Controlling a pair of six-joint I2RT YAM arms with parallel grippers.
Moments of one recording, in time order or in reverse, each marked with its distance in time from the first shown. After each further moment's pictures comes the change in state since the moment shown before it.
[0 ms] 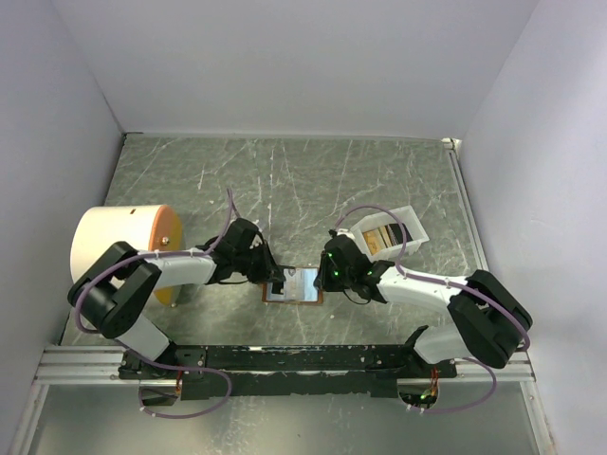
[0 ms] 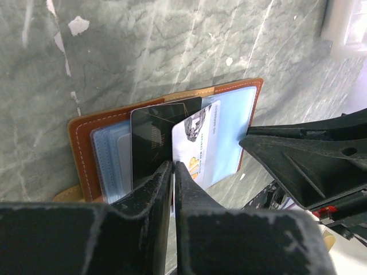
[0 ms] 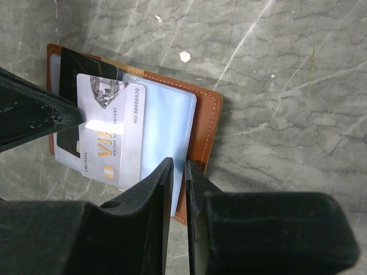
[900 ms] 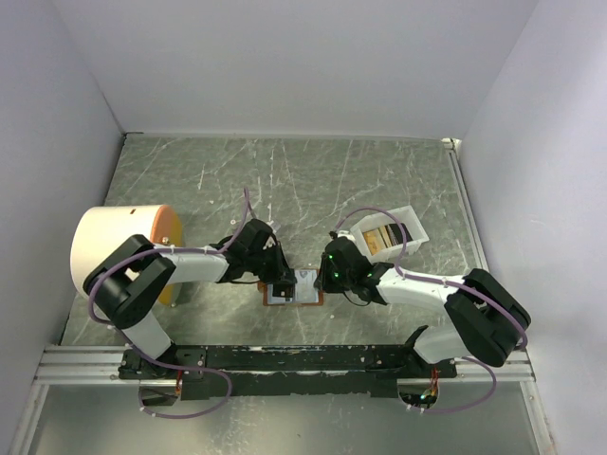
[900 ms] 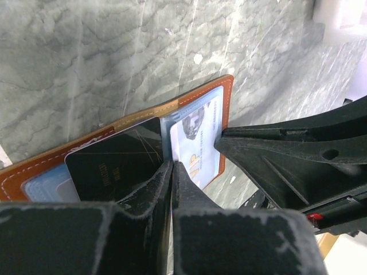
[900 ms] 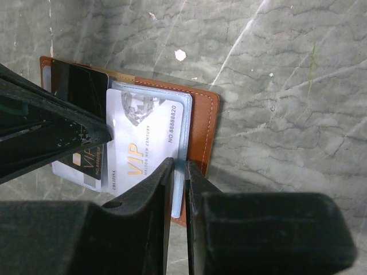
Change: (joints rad) left arm -0.077 0.089 0.071 0.040 0.000 -0.005; right arm 0.000 0.013 -0.026 0.047 -0.001 0.010
